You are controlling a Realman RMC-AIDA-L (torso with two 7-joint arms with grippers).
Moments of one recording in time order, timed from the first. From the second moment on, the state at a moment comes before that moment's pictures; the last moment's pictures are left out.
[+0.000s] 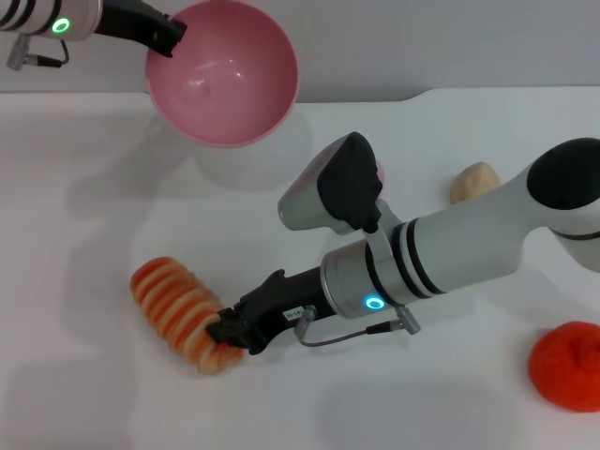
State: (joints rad) left arm -0.88 -2.05 0.94 0.96 2.59 1.01 -2.17; right arm 0.83 2.08 -2.14 -0.64 1.80 0.78 -1.12
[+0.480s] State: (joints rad) left arm -0.88 -2.04 0.94 1.00 2.59 1.03 -2.22; right arm 0.76 2.05 -1.88 -0.72 1.70 1.16 -1.32
